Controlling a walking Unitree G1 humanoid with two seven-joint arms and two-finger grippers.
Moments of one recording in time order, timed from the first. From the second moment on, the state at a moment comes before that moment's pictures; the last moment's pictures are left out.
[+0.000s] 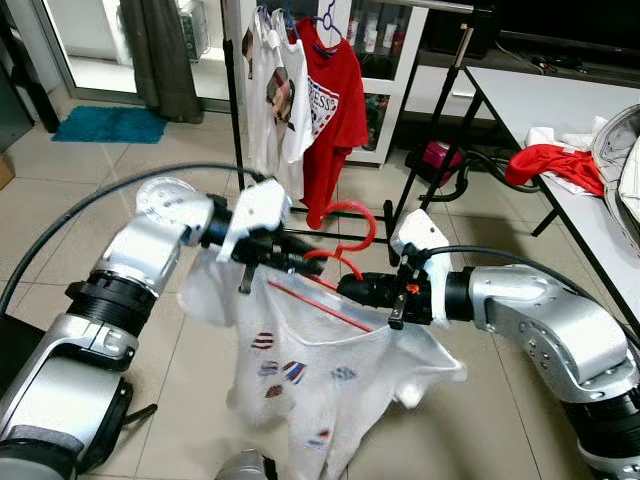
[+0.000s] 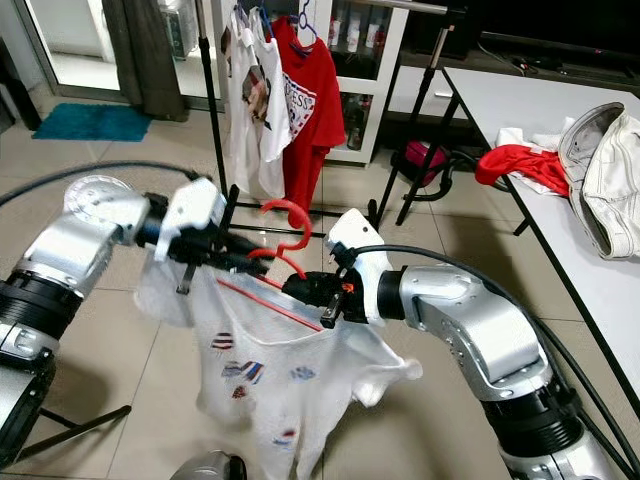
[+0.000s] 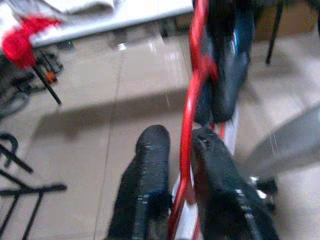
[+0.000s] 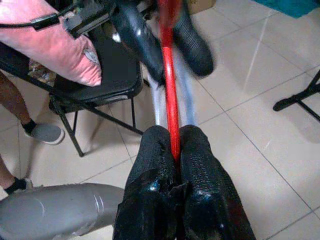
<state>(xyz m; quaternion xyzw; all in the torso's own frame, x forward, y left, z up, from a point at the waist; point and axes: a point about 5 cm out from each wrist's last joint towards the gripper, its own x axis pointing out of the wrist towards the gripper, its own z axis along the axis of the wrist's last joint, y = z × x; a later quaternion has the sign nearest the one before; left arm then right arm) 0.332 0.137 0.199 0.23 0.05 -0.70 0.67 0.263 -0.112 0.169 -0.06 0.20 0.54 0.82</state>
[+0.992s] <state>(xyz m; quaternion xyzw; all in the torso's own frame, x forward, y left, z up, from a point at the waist) 0.334 0.147 0.223 0.22 0.03 -0.69 0.69 0.261 -0.128 0.144 -0.07 0.24 0.47 0.85</state>
